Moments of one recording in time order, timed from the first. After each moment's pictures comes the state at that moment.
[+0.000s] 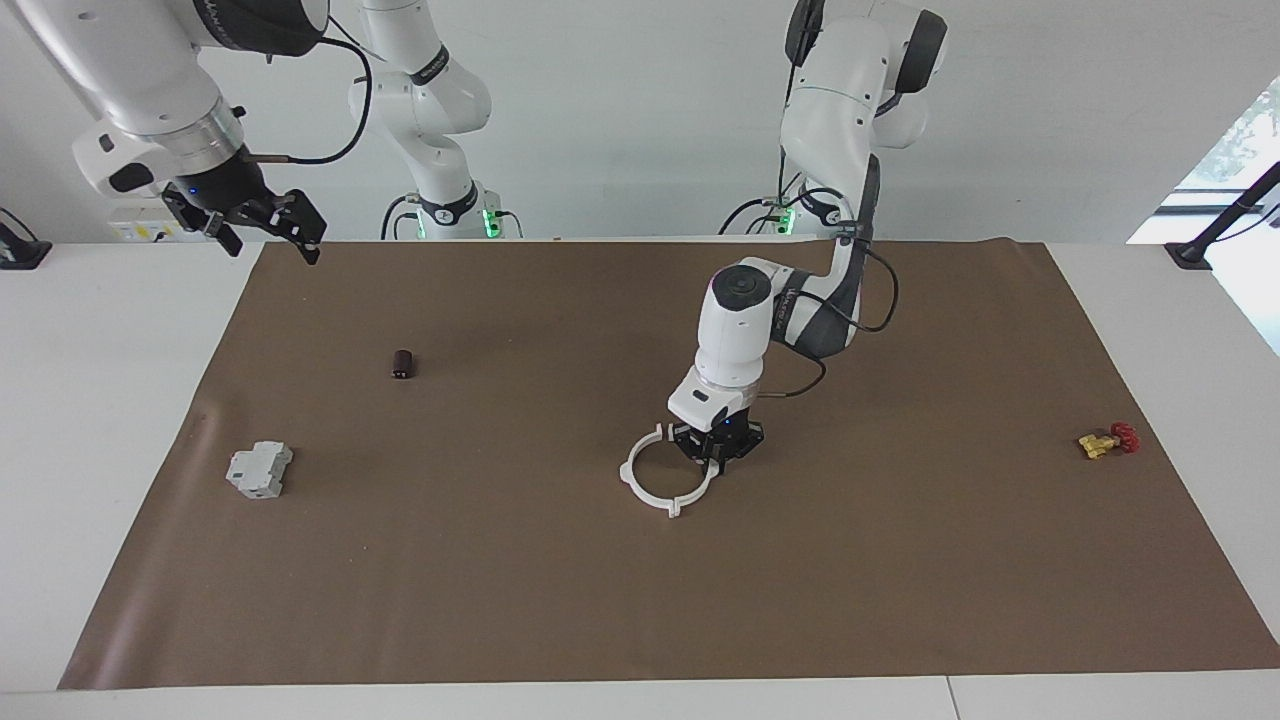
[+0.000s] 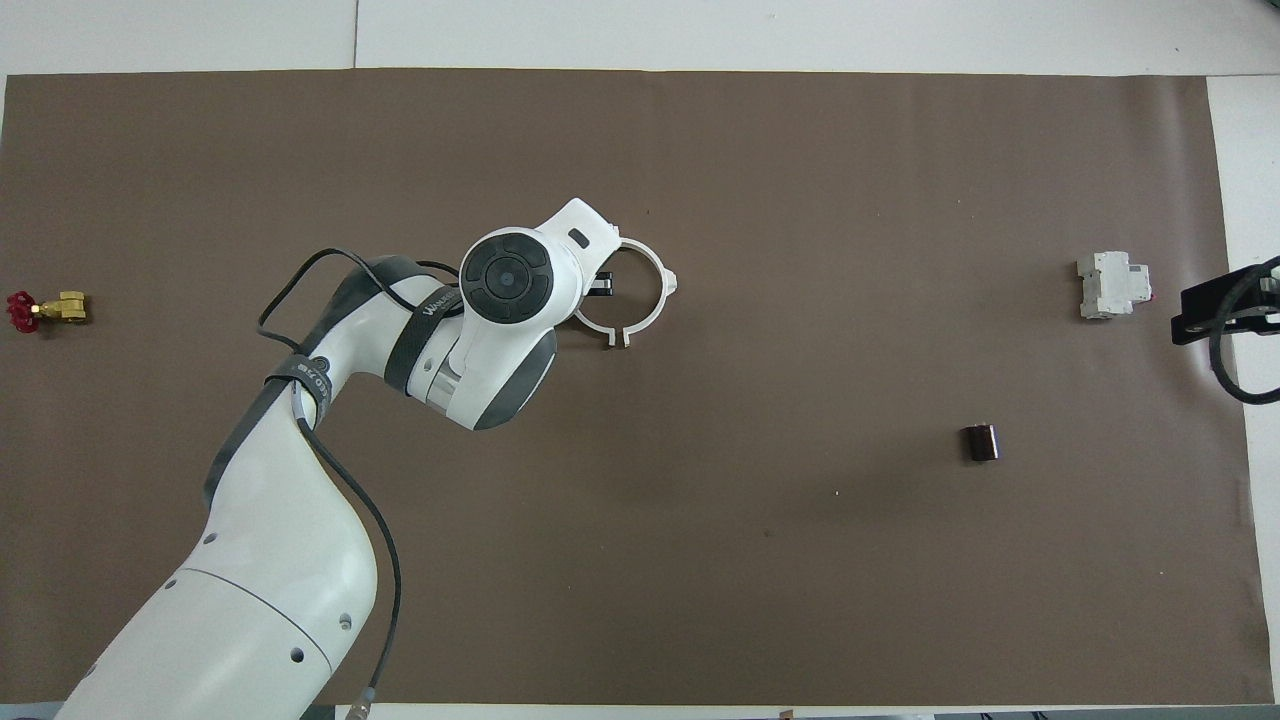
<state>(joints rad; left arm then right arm) -0.60 0.52 0.03 -1.74 0.10 2.46 -0.58 0.01 -0.01 -0.09 -1.55 -0.04 1.44 0.05</state>
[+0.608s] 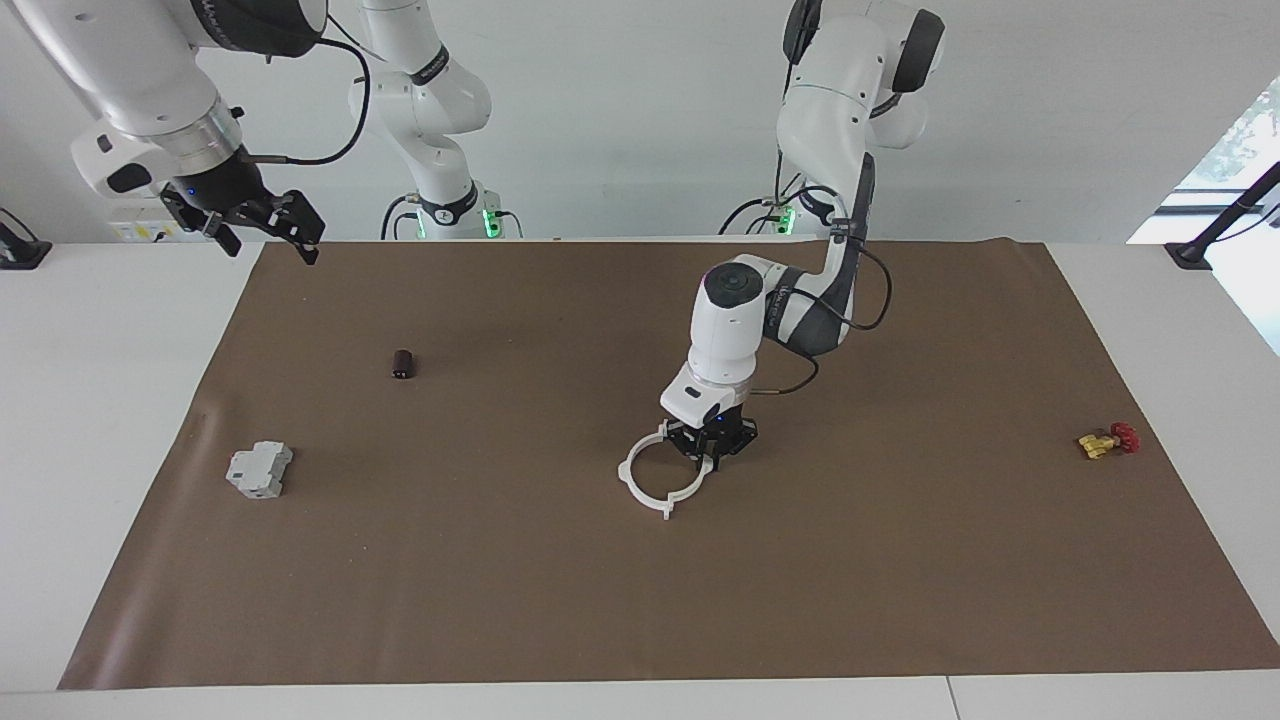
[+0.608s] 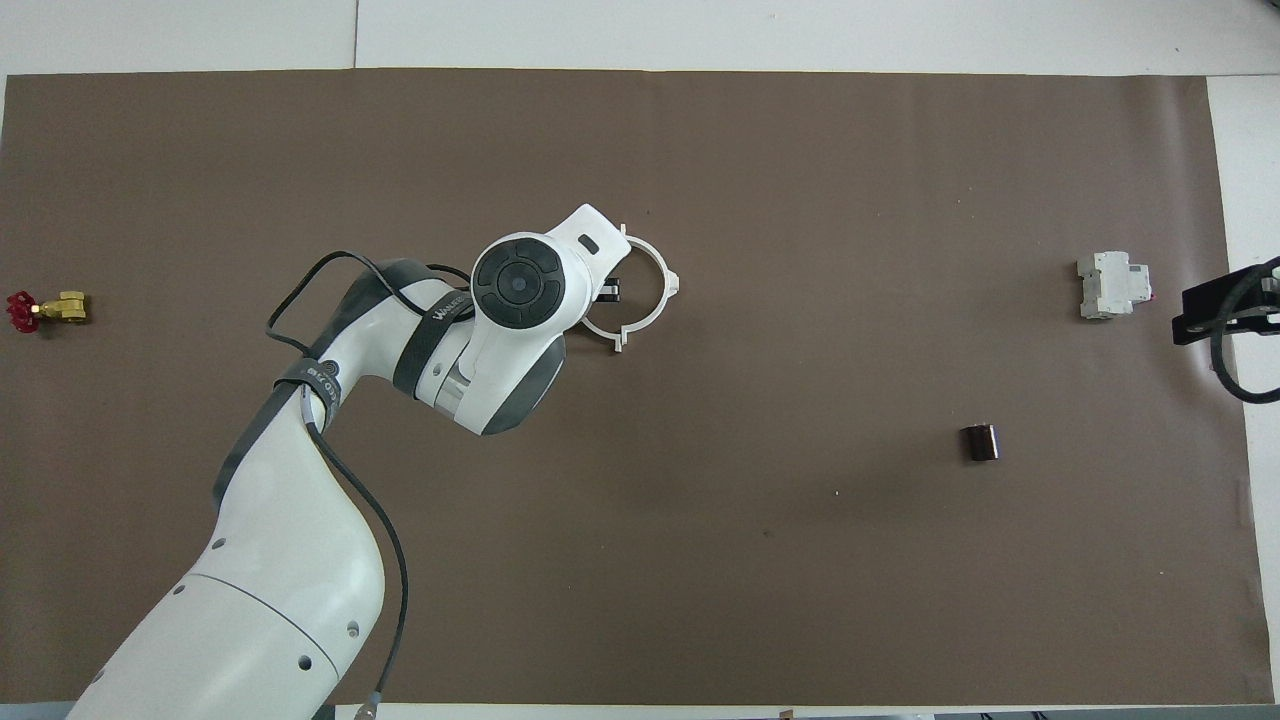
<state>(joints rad) -0.62 0.51 0.03 -1.74 0.10 2.45 -0.58 0.01 -0.01 -0.09 -1.56 -0.04 1.44 0.05</state>
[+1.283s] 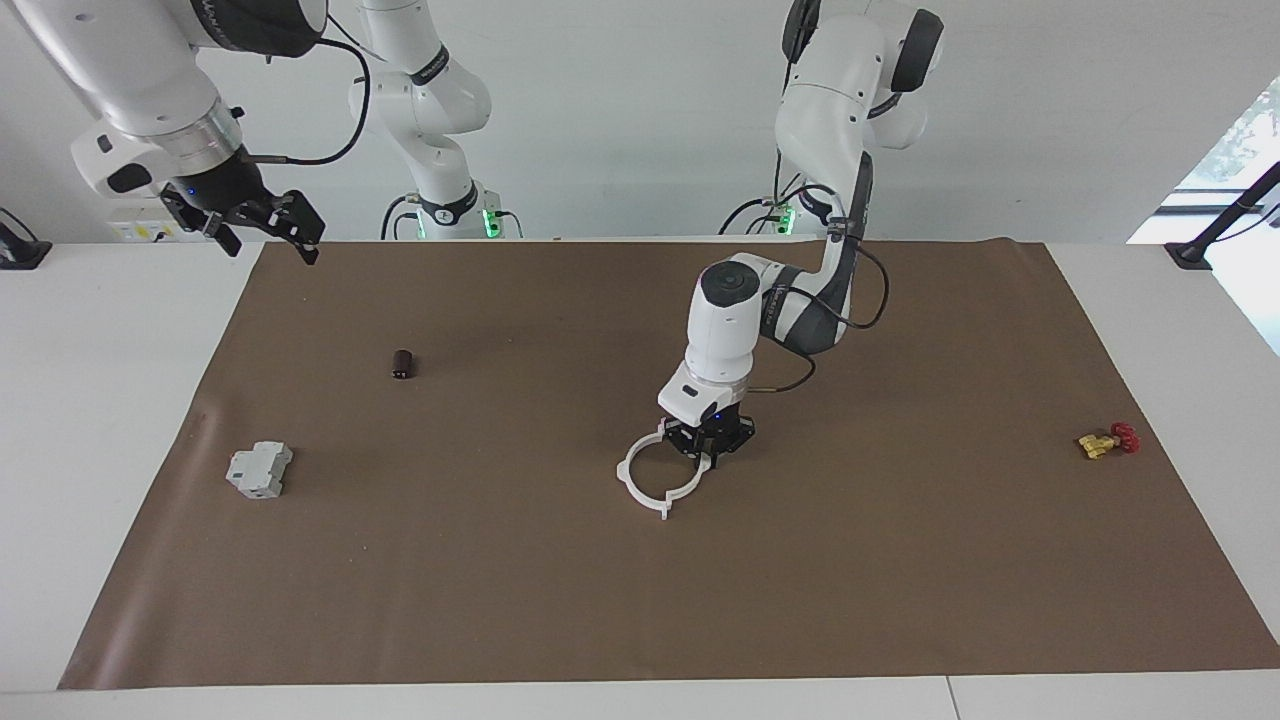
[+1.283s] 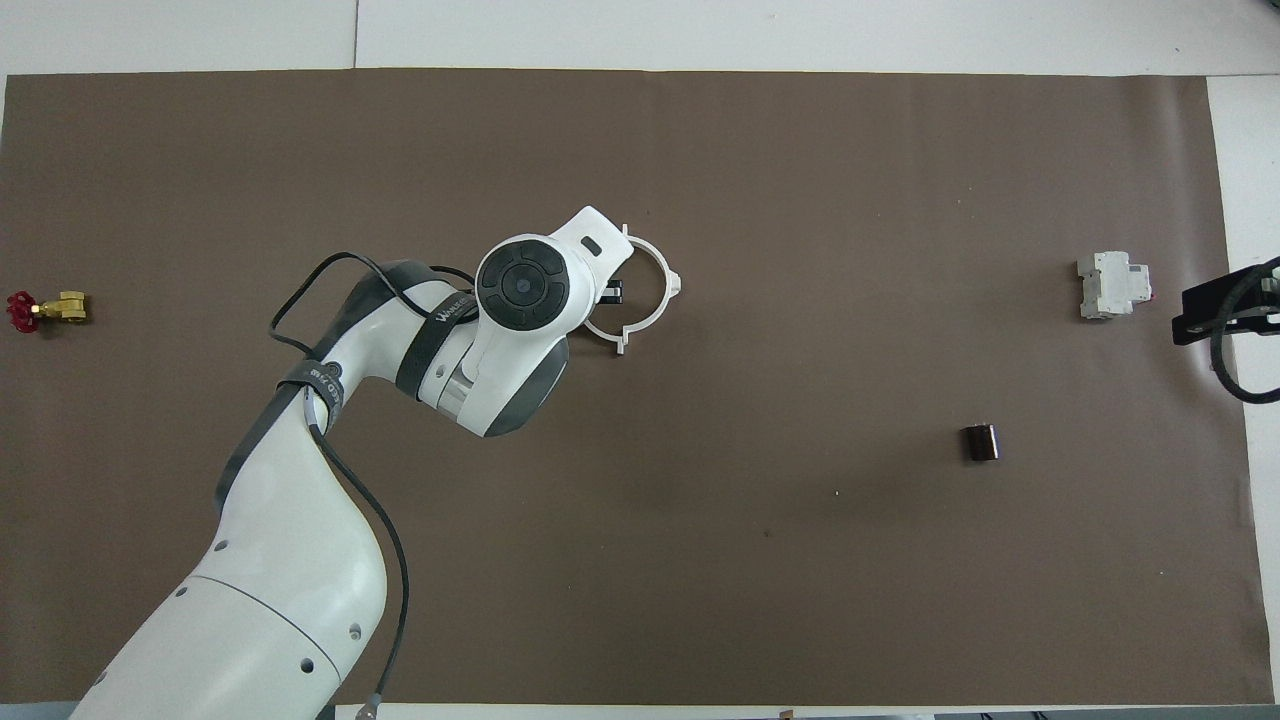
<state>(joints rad) -0.62 0.51 0.04 -1.75 0.10 2.44 -0.60 0.01 -0.01 -0.09 -1.56 -0.04 1.44 0.05</state>
